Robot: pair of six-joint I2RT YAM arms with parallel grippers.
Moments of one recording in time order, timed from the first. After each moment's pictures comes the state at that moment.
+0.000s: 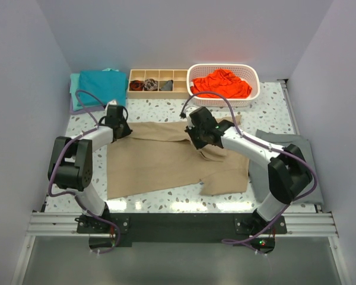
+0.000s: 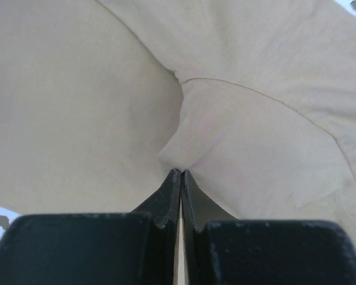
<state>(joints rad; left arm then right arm) -0.13 1.72 0.95 -0.07 -0.15 -0.53 0.68 1.65 1.22 -0.49 0.09 0.04</state>
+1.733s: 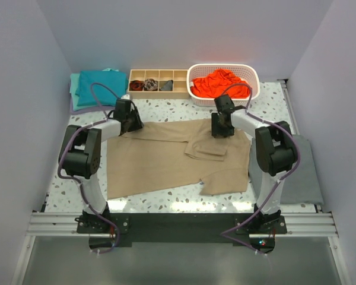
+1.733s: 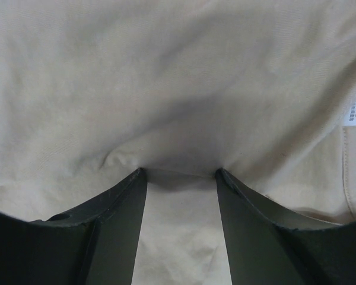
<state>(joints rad) -0.17 1.88 1.10 0.03 0.04 -0.46 0.32 1.97 1.34 -0.53 0.16 0.31</state>
